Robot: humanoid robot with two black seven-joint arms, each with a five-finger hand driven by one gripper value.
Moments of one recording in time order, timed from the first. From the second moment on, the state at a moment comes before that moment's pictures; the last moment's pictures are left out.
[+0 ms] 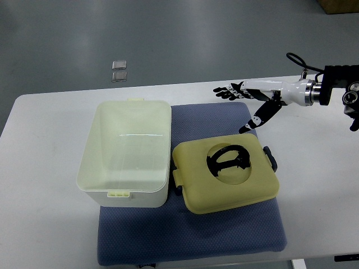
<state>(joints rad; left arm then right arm) -0.02 0.00 -0.01 -0.25 0.02 -0.09 0.16 0.90 -0.57 0.58 1.00 -1.09 0.61 0.32</state>
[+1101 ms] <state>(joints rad) -0.02 0.00 -0.02 -0.27 0.03 -0.09 0.16 0.75 -0.17 0.87 0.73 0.24 0.34 0.16</state>
